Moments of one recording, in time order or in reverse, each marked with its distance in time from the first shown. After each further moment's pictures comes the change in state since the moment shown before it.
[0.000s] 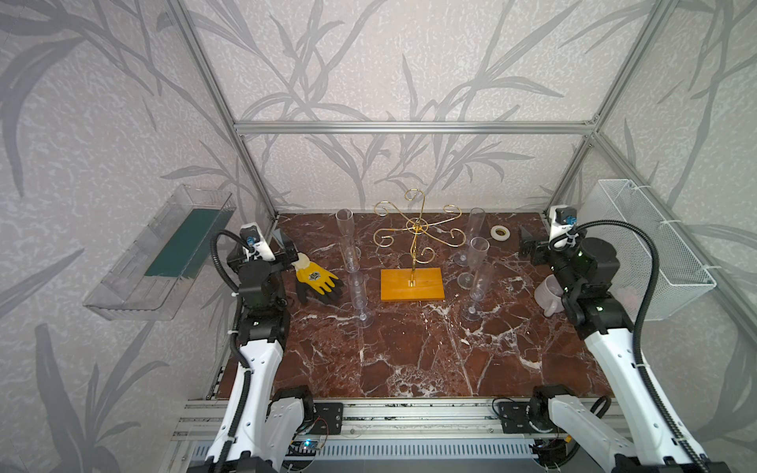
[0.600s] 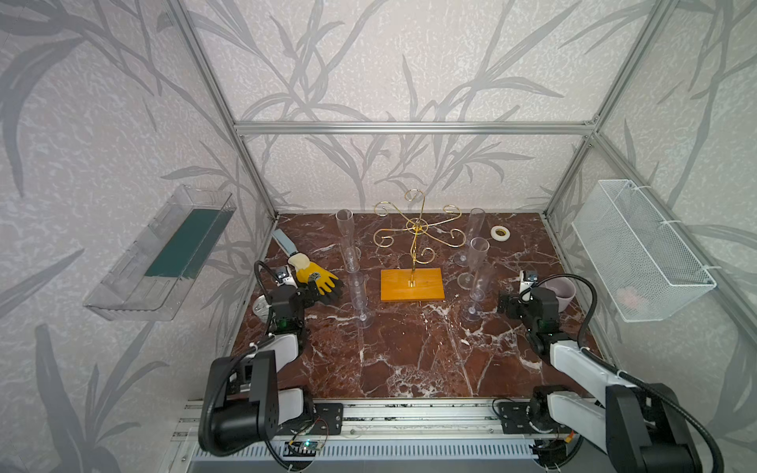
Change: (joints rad) left arm 0.005 0.467 -0.369 0.490 0.142 -0.109; right arm -0.008 0.238 -0.585 0.460 0.099 0.154
